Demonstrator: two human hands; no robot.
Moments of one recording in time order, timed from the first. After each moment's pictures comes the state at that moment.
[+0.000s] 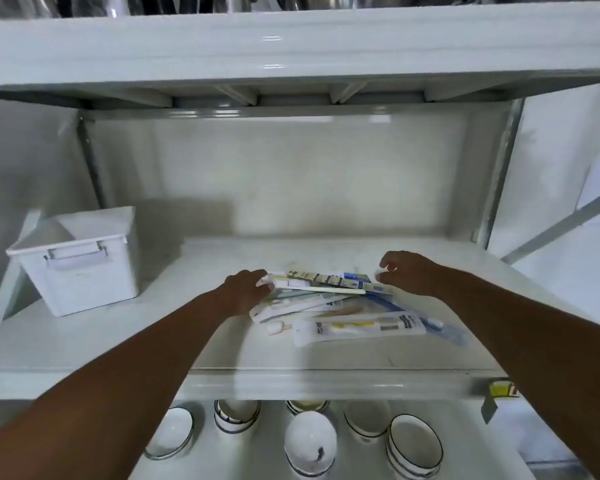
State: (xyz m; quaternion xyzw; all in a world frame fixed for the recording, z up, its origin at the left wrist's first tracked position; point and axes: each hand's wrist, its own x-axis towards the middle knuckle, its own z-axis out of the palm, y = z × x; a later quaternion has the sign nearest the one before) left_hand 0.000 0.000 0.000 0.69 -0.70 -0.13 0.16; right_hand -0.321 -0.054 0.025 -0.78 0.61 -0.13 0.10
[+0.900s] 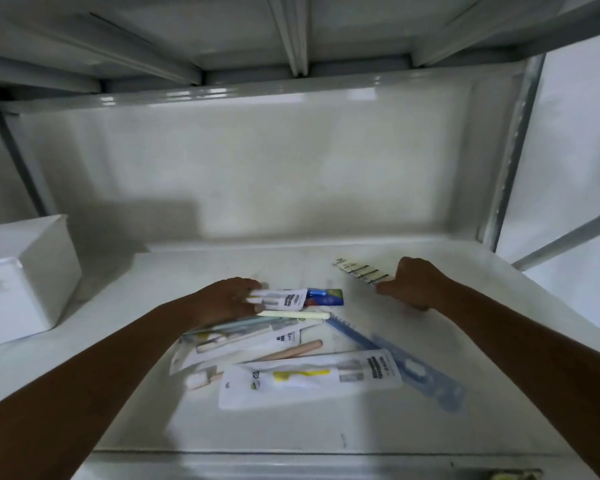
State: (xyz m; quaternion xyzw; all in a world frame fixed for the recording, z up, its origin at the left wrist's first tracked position) left_hand -0.043 -0.091 -0.011 0.64 -0.72 -0.21 0.16; right_hand -0.383 -0.140 0.005 -0.71 0.67 -0.16 0.13
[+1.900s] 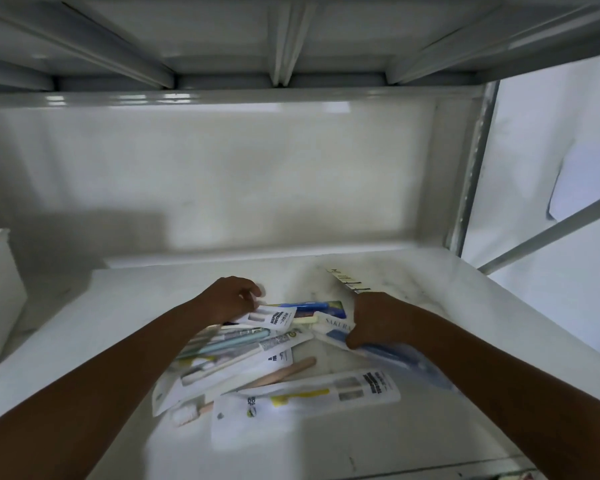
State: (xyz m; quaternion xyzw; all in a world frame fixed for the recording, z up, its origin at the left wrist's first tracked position) left_hand -0.061 -0.146 -0.014 0.63 -0.72 -0.19 0.23; right_hand -0.335 -0.099 0.000 -0.77 0.63 -0.04 0.14
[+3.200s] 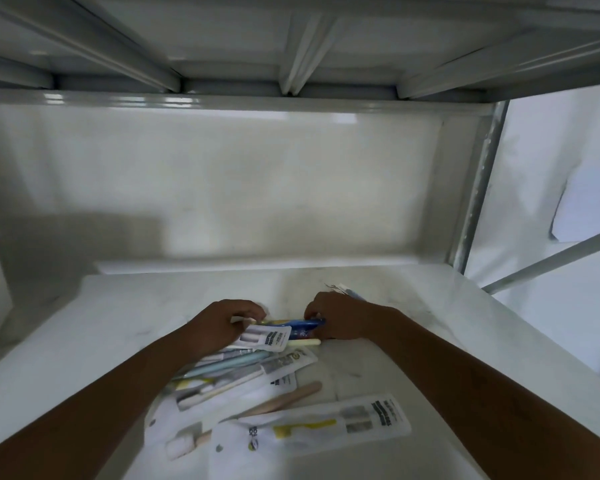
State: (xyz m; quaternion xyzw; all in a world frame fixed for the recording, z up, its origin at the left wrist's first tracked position) left_hand -0.038 -0.156 -0.041 0.53 -0.79 -0.16 0.26; right_hand -0.294 -0.175 -0.009 -0.89 0.46 0.04 0.03
